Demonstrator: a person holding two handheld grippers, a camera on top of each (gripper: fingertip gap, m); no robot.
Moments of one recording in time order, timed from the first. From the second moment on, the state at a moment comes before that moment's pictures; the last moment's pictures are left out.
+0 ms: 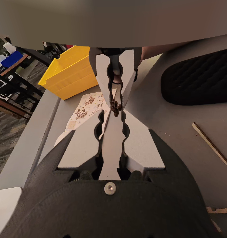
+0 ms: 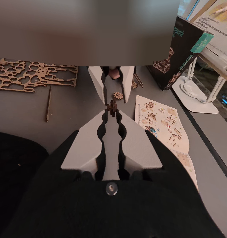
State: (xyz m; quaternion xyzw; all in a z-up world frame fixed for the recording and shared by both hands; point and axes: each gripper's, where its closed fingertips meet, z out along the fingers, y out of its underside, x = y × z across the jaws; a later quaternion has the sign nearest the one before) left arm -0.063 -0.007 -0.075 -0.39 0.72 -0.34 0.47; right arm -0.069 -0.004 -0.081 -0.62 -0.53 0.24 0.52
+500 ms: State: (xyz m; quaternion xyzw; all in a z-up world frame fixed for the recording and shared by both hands) left arm -0.063 -0.009 -0.086 -0.34 0.75 -0.27 0.50; right arm -0.072 -0.003 -0.084 -0.60 -0.57 0.15 0.55
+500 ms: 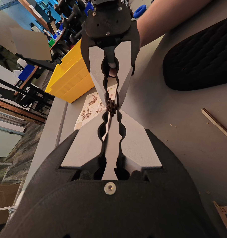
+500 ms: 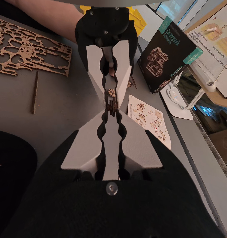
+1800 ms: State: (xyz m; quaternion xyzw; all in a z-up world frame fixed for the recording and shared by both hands) left arm -0.067 -0.017 -0.095 -0.34 0.78 -0.27 0.46; right arm -0.077 -0.015 -0.086 -0.61 -0.56 0.24 0.51
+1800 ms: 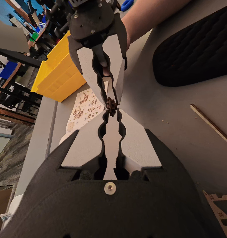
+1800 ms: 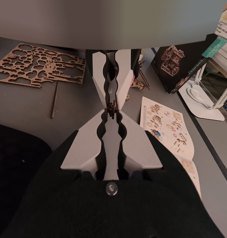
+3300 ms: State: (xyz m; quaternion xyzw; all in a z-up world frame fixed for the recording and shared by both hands) left arm -0.081 0.028 -0.114 -0.46 0.76 -0.27 0.38; right arm -0.076 0.003 -0.143 -0.74 -0.51 0.28 0.33
